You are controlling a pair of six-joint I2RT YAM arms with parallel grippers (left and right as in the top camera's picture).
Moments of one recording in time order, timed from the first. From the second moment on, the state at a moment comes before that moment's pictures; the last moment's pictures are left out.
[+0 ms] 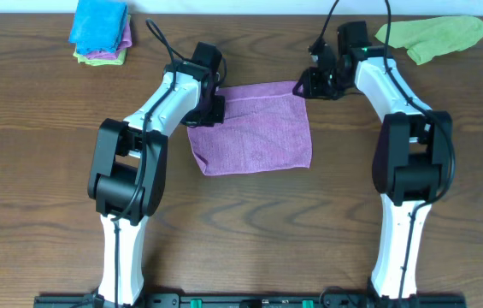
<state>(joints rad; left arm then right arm) -0.32 2.24 1.71 -0.88 0.08 -0.25 0.08 2.37 1.87 -0.75 -0.51 0.05</state>
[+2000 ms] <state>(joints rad) -0.27 2.24 1.71 -0.49 0.05 -0.24 0.08 2.40 1.87 -0.39 -0.55 0.43</state>
